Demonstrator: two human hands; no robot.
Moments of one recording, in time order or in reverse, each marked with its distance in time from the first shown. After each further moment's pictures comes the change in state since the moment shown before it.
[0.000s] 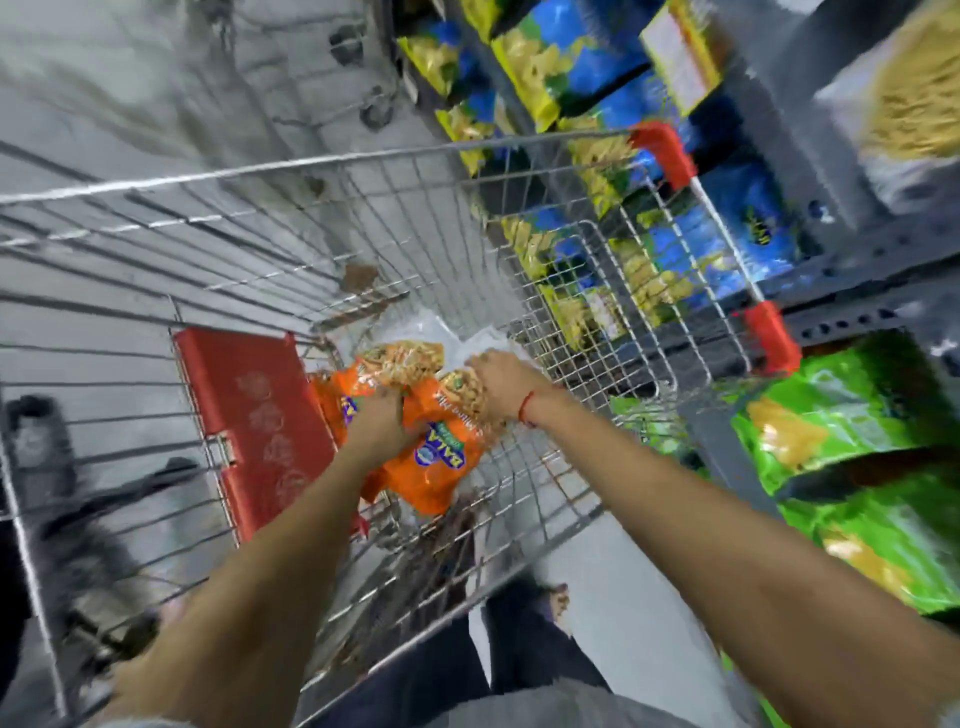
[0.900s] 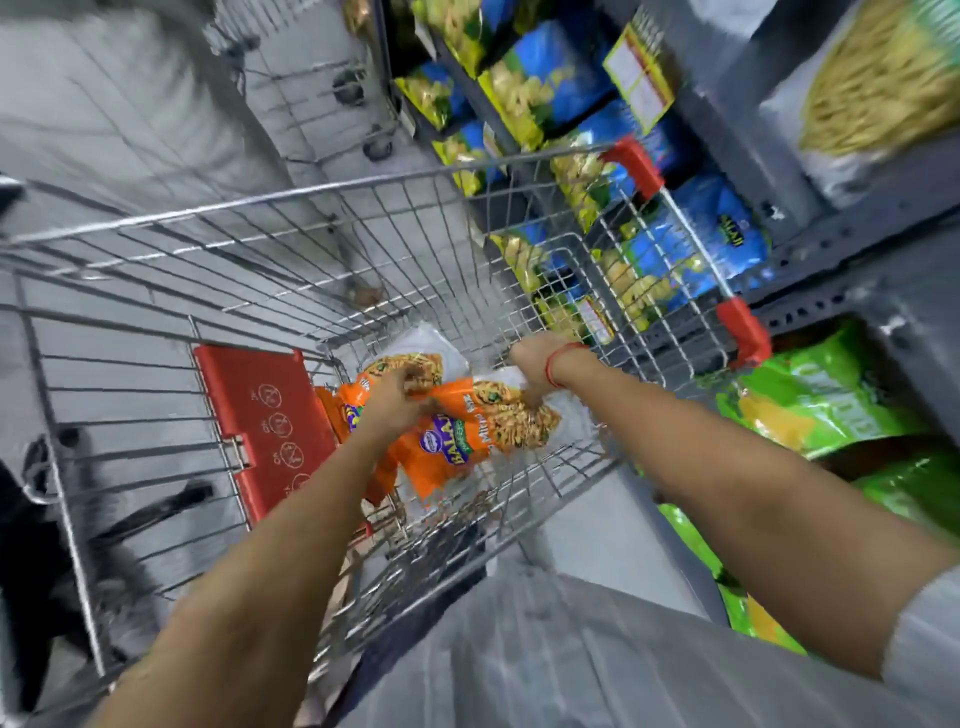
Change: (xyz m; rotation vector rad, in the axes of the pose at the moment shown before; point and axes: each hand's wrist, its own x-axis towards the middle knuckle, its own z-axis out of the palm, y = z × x) left_hand -0.018 0.053 -0.034 -0.346 0.107 -0.050; right_hand 0.015 0.046 -0.023 -0.468 0.024 -0.037
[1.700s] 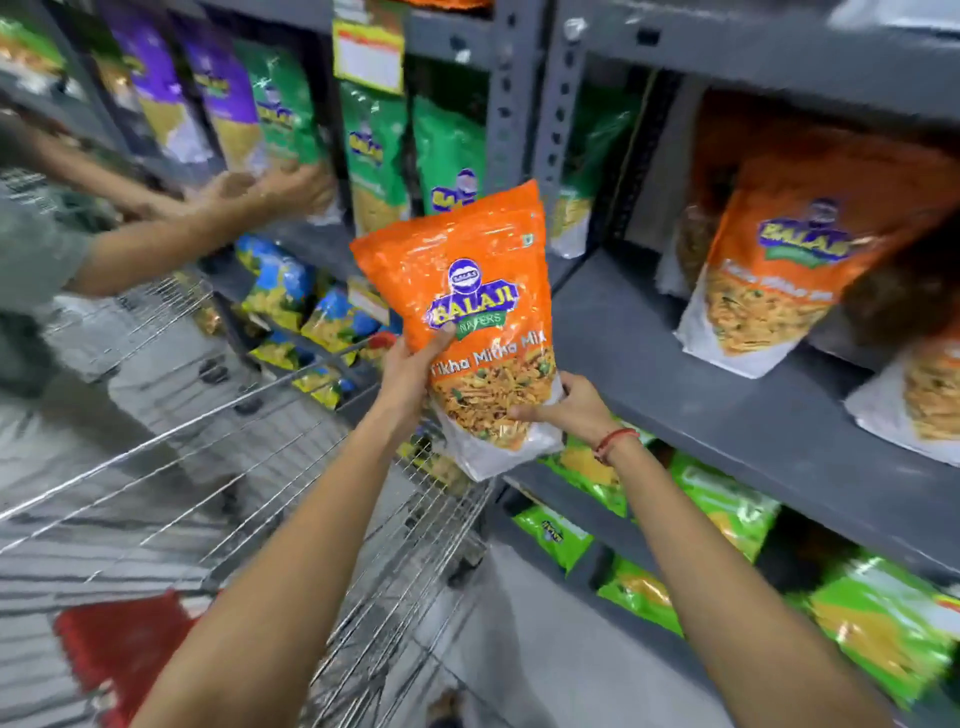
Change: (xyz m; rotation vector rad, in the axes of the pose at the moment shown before) left_hand -0.131 0.316 0.057 -0.727 -0.310 0.539; right_hand -0.281 0.122 0.081 1.614 1.040 0.278
